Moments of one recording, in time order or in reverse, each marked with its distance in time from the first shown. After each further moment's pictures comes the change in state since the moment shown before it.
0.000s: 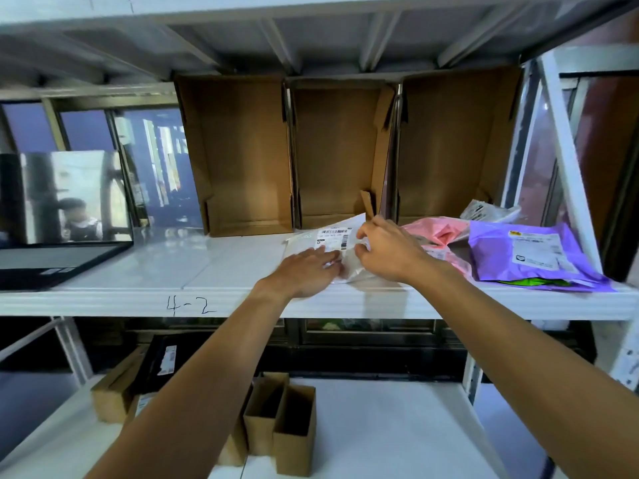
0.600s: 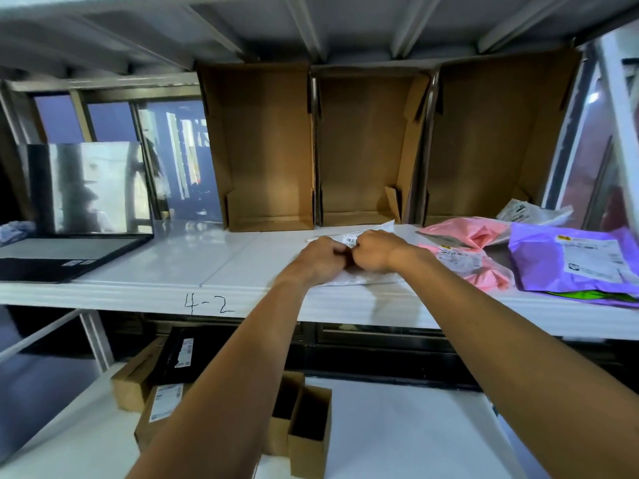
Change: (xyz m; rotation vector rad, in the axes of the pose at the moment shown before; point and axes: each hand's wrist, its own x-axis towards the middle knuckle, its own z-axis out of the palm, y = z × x) left_hand 0.027 -0.022 -0.002 -0.371 0.153 -0.102; right_hand 0.058 -0.032 0.033 -0.030 -0.332 0.072
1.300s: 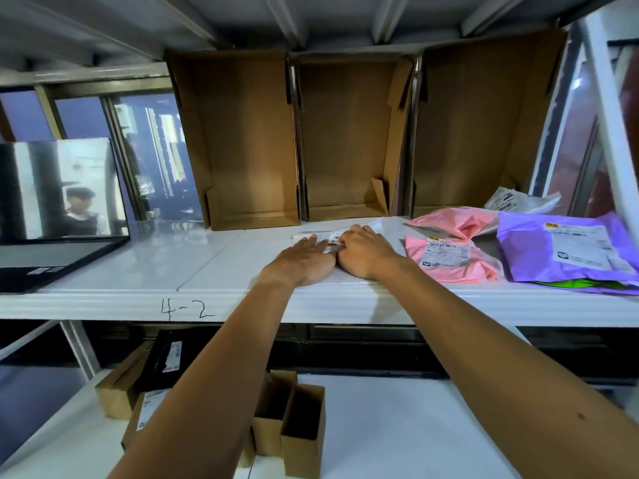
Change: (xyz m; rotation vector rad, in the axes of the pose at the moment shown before) left_hand 0.022 -0.014 0.010 0.365 -0.188 -0.127; right_hand 0.017 0.014 0.030 0.081 0.105 -0.035
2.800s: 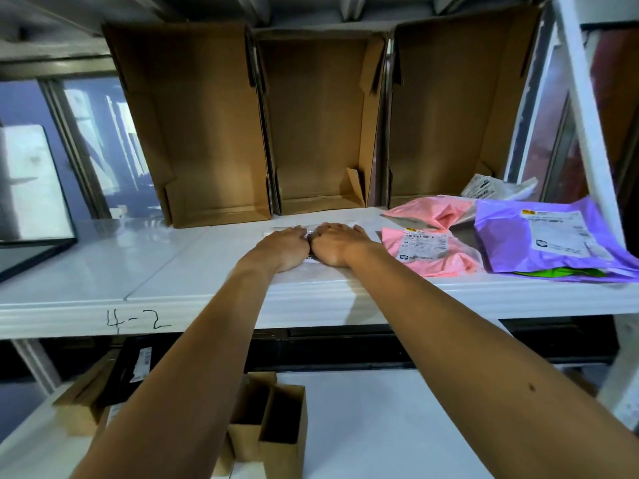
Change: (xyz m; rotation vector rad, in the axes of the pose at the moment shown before) left_hand 0.039 0.007 0.000 -0.019 0.098 0.044; right_hand 0.026 0.009 0.007 -0.047 -0.160 0.098
